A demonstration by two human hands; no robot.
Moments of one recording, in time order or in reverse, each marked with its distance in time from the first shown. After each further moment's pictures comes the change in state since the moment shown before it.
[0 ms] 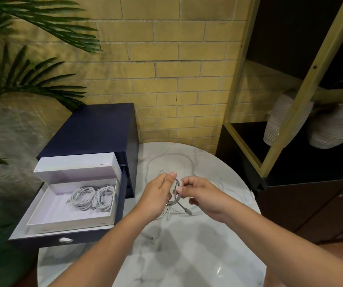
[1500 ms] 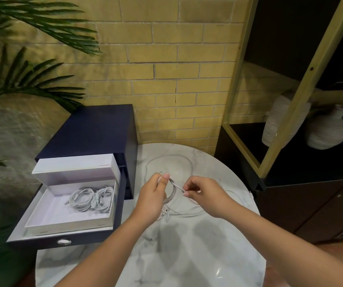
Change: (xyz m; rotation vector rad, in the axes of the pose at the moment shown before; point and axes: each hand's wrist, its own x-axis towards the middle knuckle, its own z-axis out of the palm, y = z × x) left_hand -0.003 -0.009 0.001 -0.034 0.136 0.045; right_hand -0.001 0.004 -0.012 -0.694 0.210 -0.184
